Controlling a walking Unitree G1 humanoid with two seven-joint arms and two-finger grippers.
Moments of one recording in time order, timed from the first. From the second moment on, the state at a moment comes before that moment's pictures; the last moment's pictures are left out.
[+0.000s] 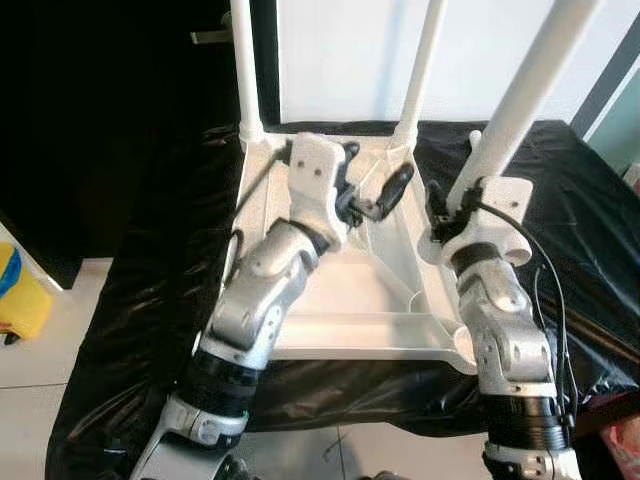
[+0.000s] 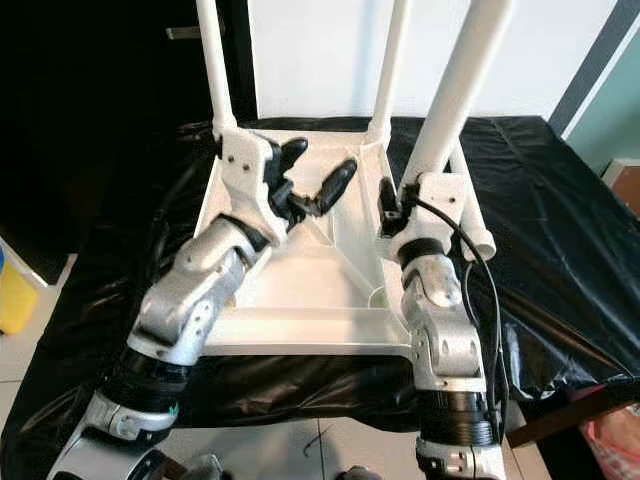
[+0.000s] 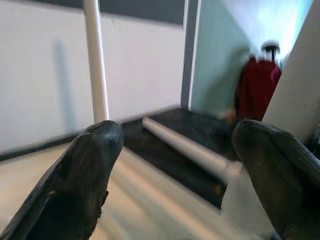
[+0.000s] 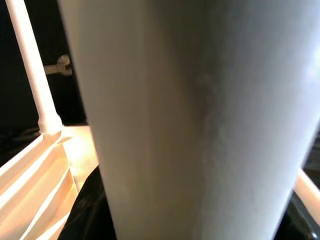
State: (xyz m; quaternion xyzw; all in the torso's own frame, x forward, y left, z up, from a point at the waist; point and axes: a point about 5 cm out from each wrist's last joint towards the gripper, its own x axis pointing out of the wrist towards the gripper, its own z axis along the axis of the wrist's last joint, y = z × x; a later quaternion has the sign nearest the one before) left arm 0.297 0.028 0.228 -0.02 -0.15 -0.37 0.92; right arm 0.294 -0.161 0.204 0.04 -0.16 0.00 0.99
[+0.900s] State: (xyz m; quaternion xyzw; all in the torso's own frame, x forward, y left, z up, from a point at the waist) left arm 0.273 0.011 0.148 0.17 -0.07 -0.51 0.84; right arm 0.262 -0.169 0.180 0.02 -0.18 -0.02 0.98
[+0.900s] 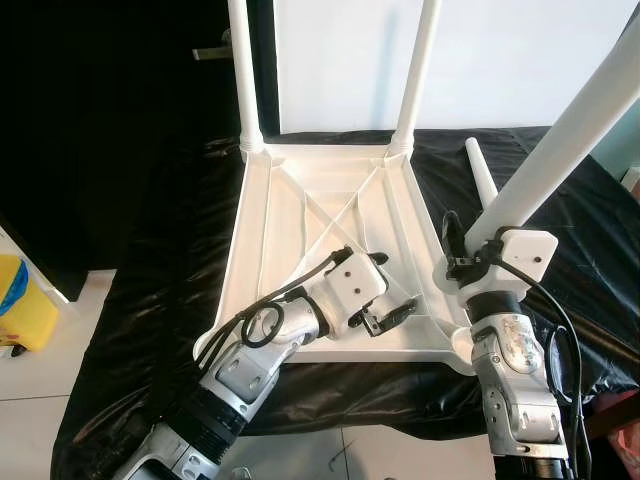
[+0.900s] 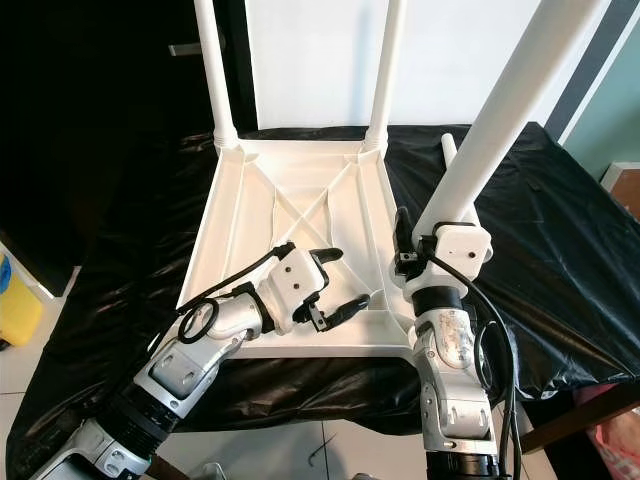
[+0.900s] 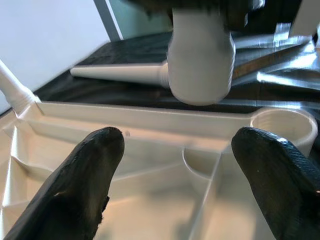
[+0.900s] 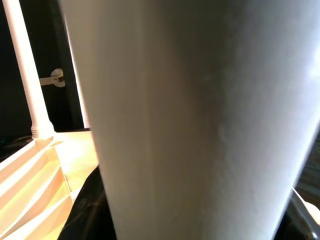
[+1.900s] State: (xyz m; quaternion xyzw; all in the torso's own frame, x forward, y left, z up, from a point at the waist) left arm 0.271 -0.001 0.096 0.29 0.03 -0.57 0.77; right arm 0.238 -0.177 0.151 0.01 -0.13 -0.06 0.99
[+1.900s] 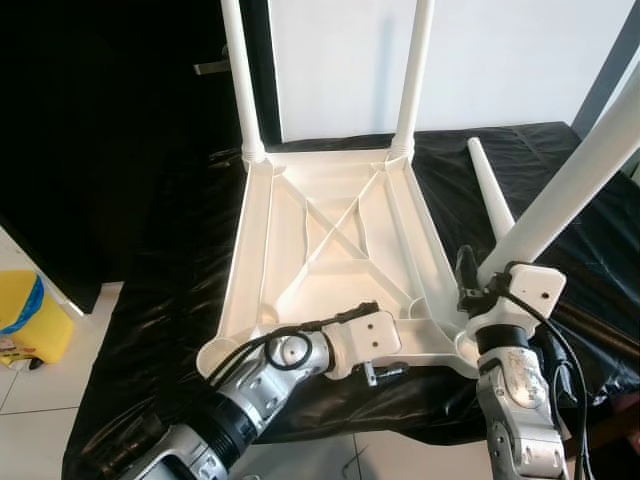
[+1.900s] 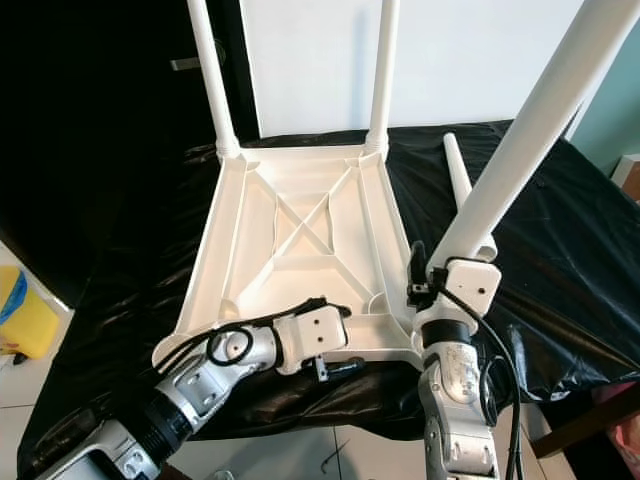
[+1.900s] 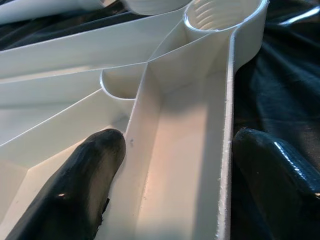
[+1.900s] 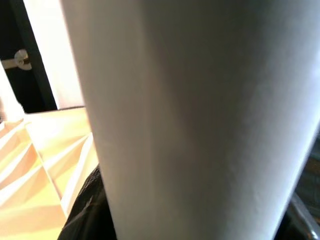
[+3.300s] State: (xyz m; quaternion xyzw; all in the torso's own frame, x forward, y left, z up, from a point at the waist) left arm 0.259 0.020 0.136 0.14 -0.01 -0.56 0.82; right arm 0.235 -0.183 0.136 -0.02 -0.09 -0.03 1.00
